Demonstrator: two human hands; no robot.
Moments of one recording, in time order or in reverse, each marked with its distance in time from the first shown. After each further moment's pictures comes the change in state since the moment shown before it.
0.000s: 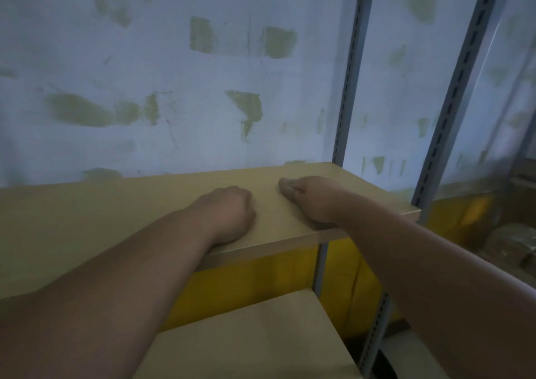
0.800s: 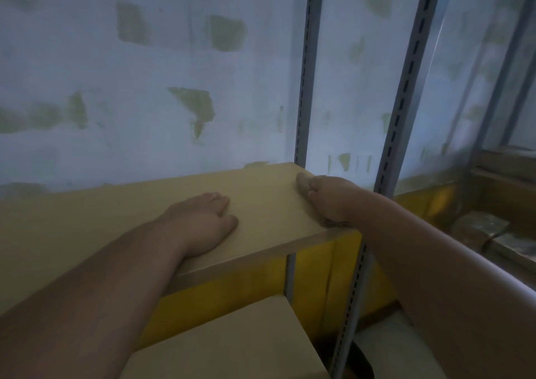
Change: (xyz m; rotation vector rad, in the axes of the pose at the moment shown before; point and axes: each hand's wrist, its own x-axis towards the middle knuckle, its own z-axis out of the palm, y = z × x) left_hand 0.050 0.045 0.021 0.044 -0.109 0.019; right_hand 0.017 0.118 -0.021 -0.279 0.009 0.087
